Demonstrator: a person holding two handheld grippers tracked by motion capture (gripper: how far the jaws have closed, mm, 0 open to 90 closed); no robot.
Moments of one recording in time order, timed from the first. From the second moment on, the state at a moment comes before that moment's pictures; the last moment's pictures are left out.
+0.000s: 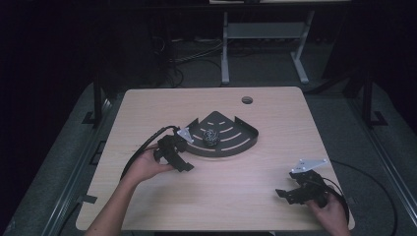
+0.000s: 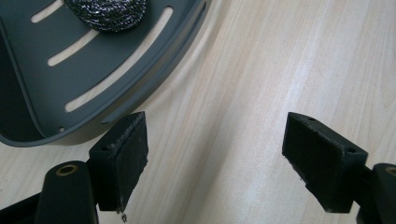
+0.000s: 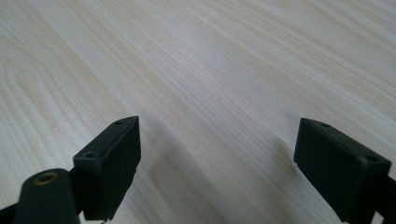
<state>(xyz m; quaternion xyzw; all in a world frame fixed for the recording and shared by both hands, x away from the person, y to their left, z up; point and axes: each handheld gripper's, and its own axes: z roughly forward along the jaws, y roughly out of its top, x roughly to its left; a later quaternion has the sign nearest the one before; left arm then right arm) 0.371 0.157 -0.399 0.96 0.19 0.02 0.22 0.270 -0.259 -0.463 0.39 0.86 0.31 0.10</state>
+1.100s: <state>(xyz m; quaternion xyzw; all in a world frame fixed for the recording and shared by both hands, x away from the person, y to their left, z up) 0.348 0.172 -0.409 0.95 0.19 0.03 0.24 0.271 -0.259 -0.462 0.39 0.86 0.31 0.10</state>
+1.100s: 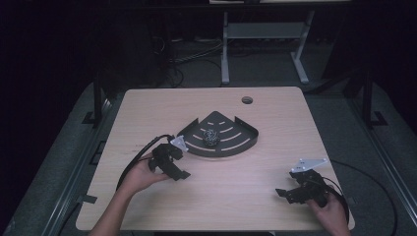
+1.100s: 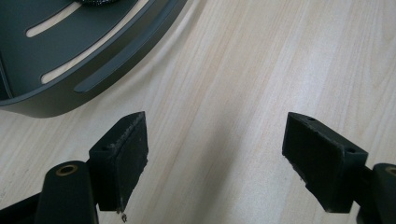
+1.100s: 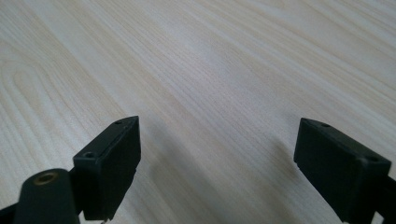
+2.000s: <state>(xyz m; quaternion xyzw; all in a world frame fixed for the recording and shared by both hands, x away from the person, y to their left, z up) 0.330 0.191 -0.420 0.95 0.21 0.03 0.23 0.271 -0.255 -0.465 0.38 0.87 0.31 0.09</state>
